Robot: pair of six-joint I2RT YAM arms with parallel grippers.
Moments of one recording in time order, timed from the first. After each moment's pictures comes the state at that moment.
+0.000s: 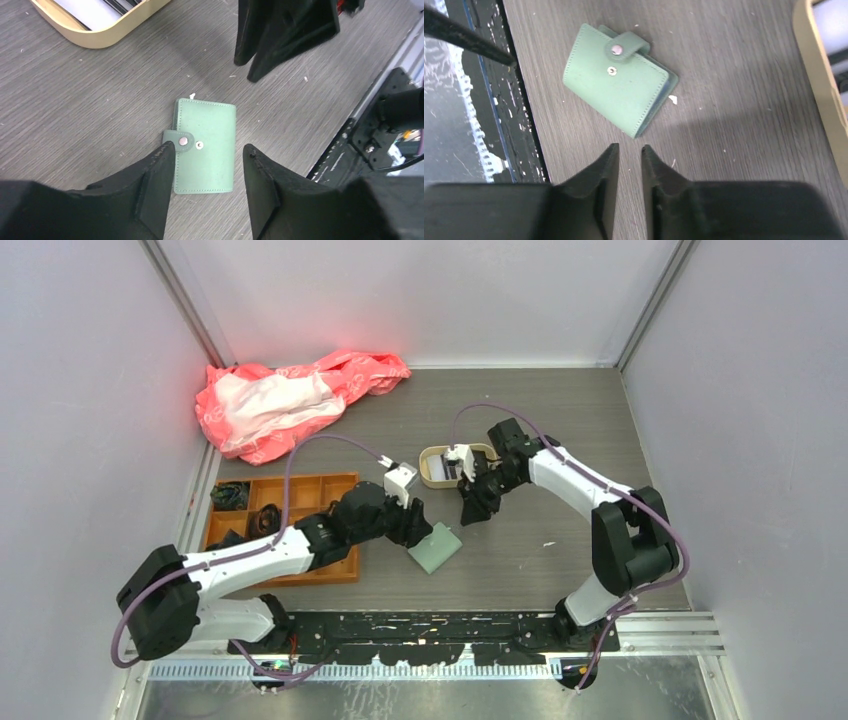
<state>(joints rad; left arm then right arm) -0.92 1.21 0.65 0.11 0.05 -0.35 0.42 1.58 1.08 -0.77 -0.77 -0.68</state>
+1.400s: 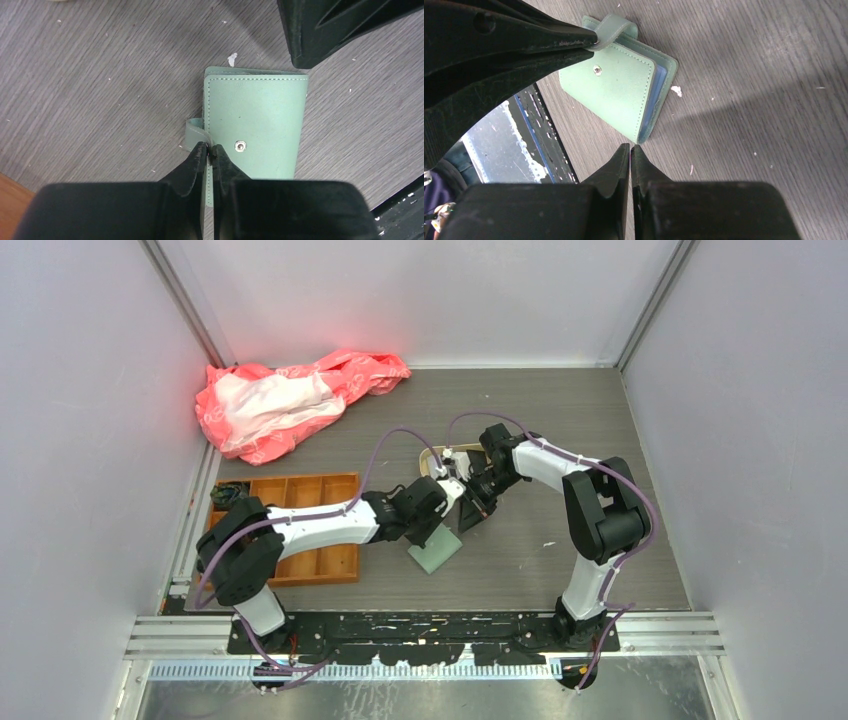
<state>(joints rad) -1.00 1.66 1.03 -0.32 -0.12 -0.15 0.38 1.81 1.14 -0.81 -0.81 -0.47</state>
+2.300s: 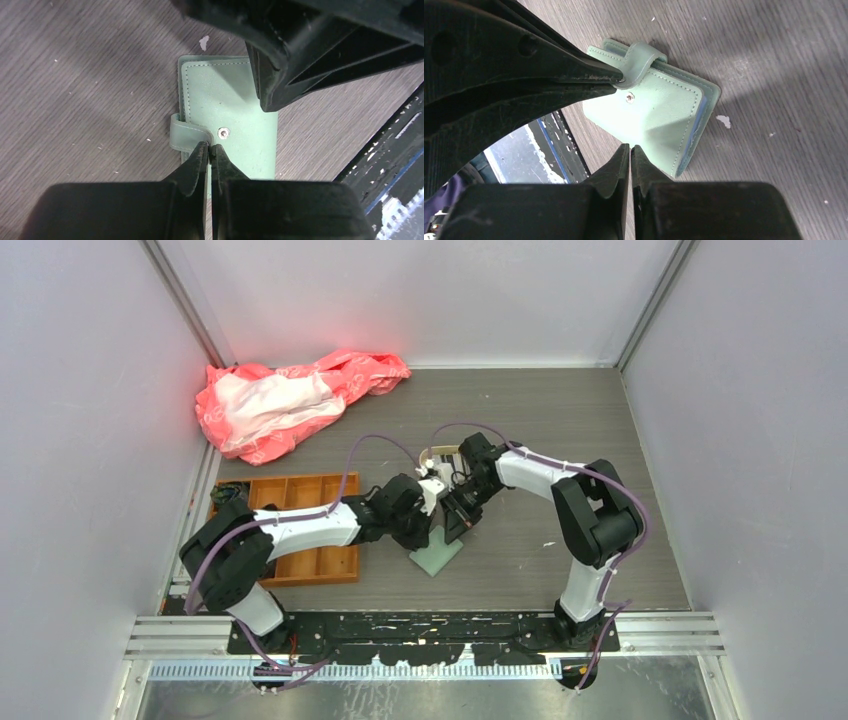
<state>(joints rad) -0.91 1.59 0.88 -0.16 0.14 -0.24 0.50 1.81 1.12 -0.73 -0.80 -0.30</state>
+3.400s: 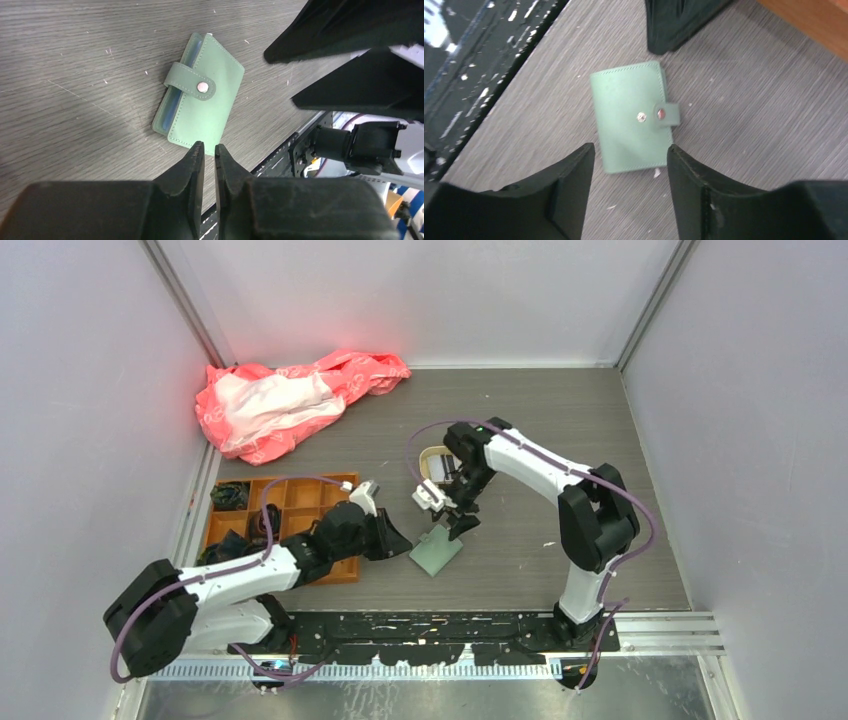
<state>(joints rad) -0.84 1.11 0.42 0.16 0.10 -0.89 0.57 1.80 1.40 -1.26 -0.82 -1.67</state>
